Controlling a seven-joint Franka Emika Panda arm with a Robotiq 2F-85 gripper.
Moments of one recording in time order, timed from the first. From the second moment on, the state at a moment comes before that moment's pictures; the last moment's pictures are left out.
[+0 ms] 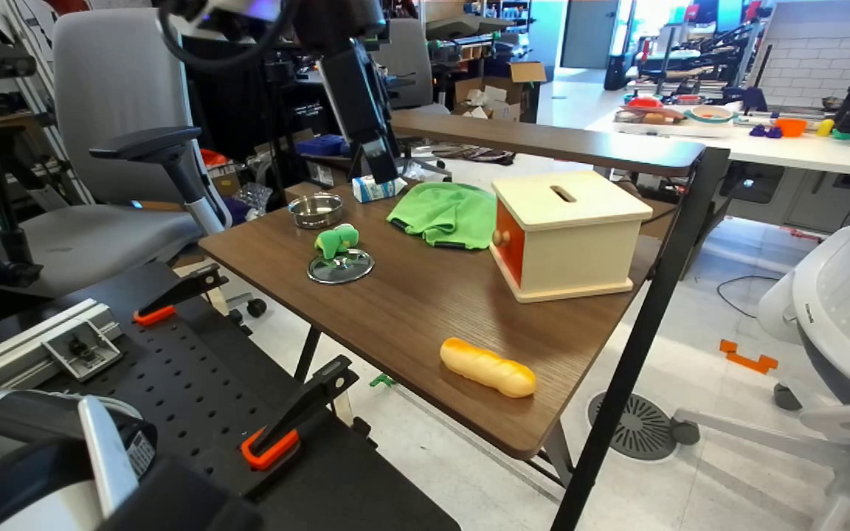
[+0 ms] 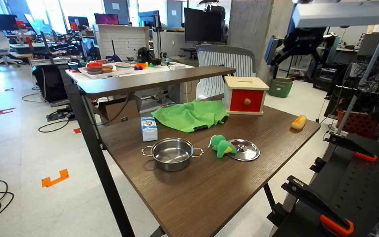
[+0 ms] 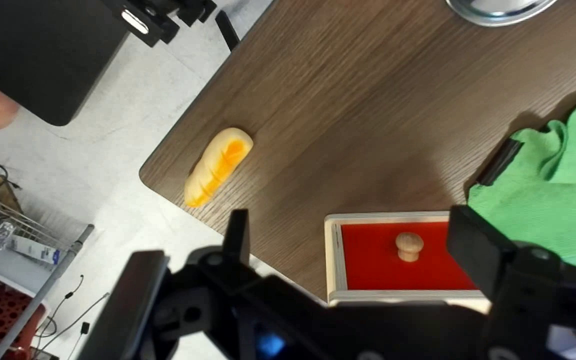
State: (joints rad) arm -0.24 0.03 0.16 -2.50 -0.53 2.63 1.14
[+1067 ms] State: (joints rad) arm 0.05 0.61 -0.16 -2.05 -0.38 2.86 1.21
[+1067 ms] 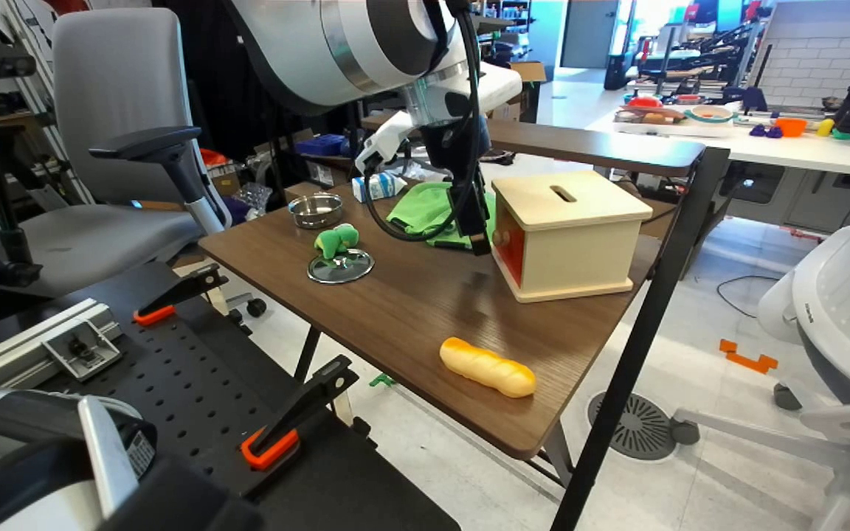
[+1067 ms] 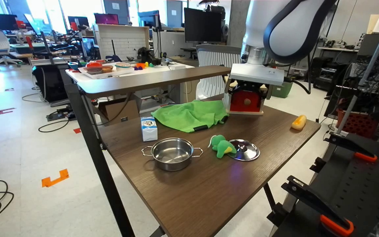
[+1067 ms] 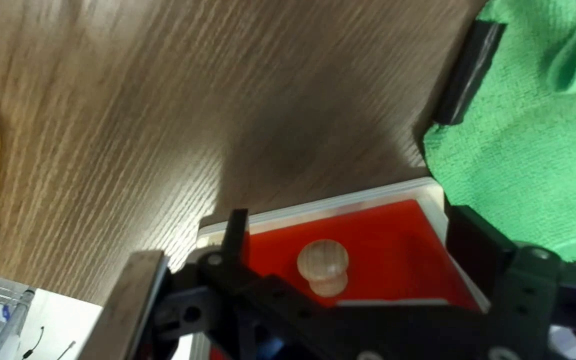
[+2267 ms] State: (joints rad) arm 0.14 0.63 -0.28 -2.06 -0.22 2.89 0.88
